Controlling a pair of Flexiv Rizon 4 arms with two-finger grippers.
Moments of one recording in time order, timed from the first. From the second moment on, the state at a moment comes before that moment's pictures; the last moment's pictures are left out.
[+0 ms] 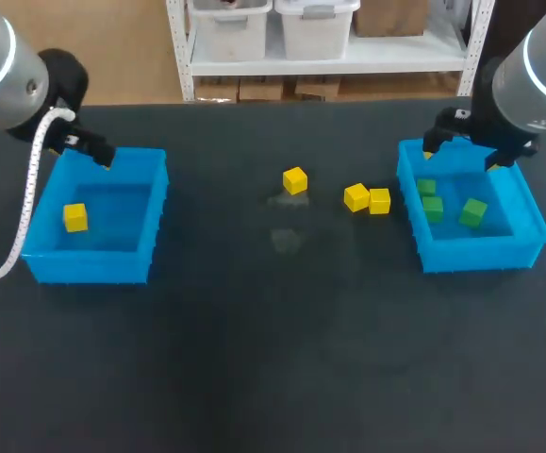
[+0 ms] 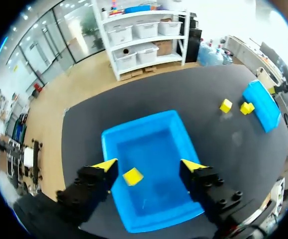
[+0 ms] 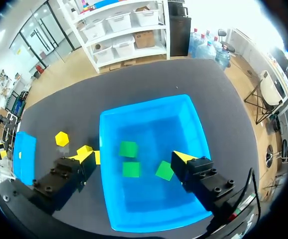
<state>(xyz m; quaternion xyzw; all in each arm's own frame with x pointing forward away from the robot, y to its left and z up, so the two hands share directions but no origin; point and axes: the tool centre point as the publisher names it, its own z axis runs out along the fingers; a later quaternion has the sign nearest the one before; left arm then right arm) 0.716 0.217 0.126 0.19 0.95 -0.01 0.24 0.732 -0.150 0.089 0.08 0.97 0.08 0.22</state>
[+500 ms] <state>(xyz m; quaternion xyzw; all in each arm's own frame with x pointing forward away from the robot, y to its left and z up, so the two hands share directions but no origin) 0.744 0.114 0.119 0.36 0.91 -0.04 0.22 0.732 -0.150 0.089 0.08 0.97 0.08 0.22</state>
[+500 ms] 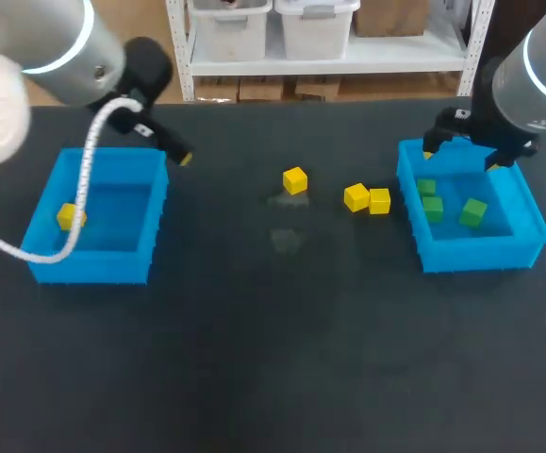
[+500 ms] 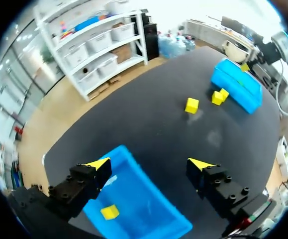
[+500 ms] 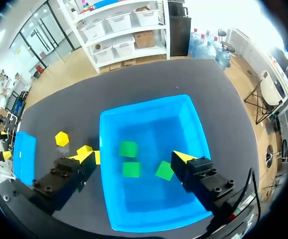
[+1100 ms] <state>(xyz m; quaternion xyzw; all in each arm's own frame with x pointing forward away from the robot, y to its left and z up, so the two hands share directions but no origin) 0.763 0.009 0.070 0.48 0.86 -0.06 0.17 0.732 -0.150 0.089 0.08 0.97 0.08 0.22</state>
